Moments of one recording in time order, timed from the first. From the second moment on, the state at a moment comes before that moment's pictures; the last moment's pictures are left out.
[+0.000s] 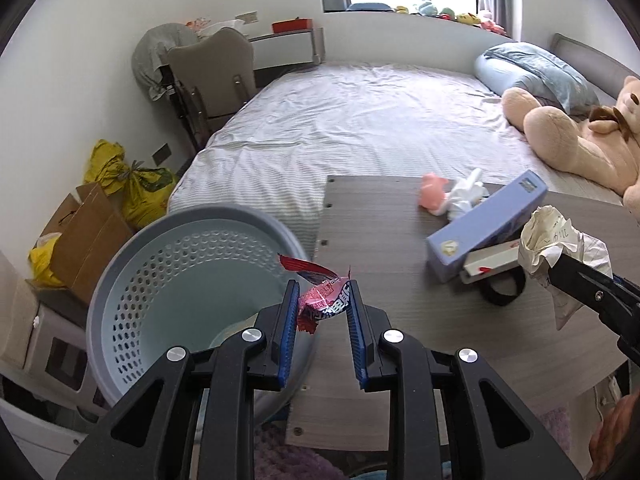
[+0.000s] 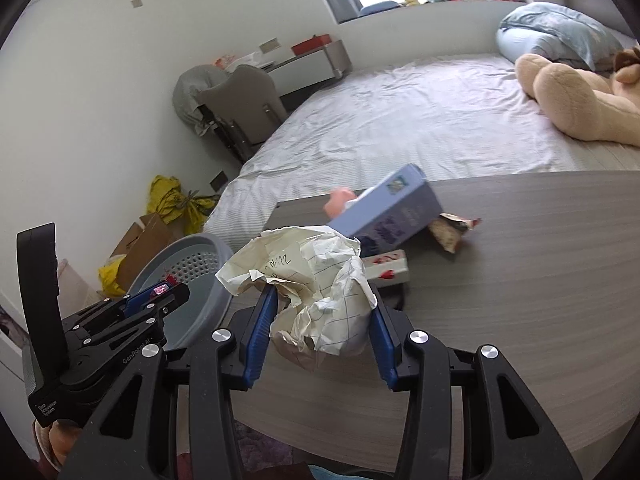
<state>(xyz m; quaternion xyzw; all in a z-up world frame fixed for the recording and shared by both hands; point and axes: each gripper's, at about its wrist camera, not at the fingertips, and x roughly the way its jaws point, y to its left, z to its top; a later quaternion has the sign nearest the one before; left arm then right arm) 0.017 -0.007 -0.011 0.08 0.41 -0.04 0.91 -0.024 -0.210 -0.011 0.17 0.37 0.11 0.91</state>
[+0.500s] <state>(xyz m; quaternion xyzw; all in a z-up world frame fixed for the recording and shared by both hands) 0.028 0.080 -0.017 0.06 0.43 0.05 0.90 0.023 -0.103 -0.014 0.11 0.39 0.21 0.89</state>
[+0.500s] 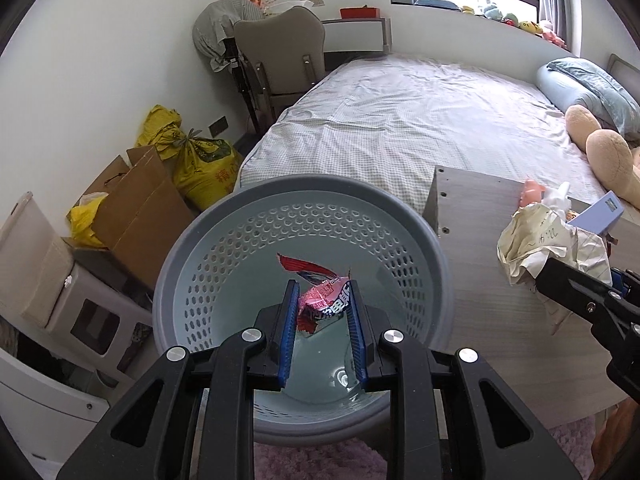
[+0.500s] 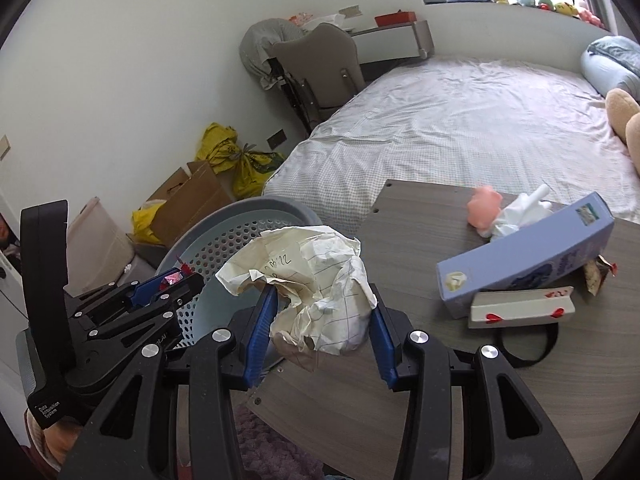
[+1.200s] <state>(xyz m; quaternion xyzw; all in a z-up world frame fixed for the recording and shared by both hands) 0.039 0.117 -0.025 0.04 0.43 0.08 0.90 0.052 -0.053 -0.021 0.07 0.41 0.24 0.88</state>
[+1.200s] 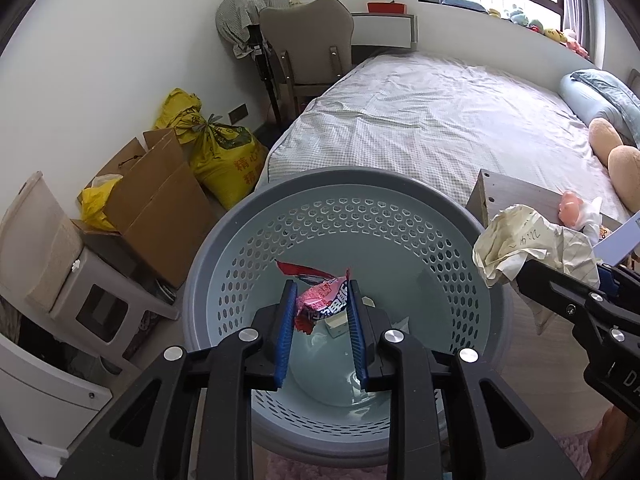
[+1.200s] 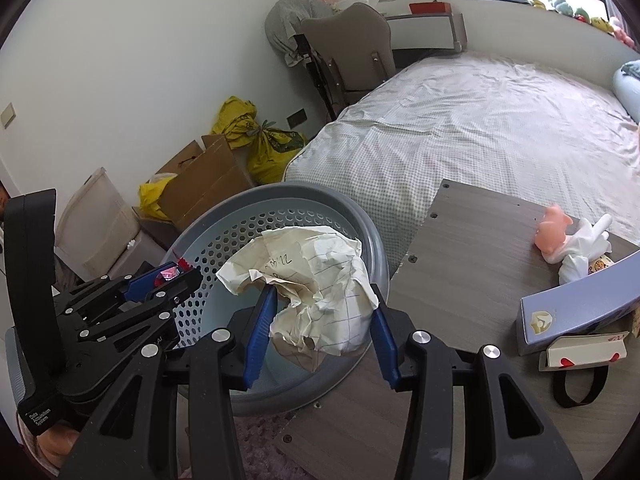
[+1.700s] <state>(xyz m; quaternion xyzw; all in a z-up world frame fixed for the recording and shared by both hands) 0.036 0.118 -0.021 0.04 0.43 0.09 0.90 0.053 -0.058 -0.018 0.08 0.40 0.24 0.88</state>
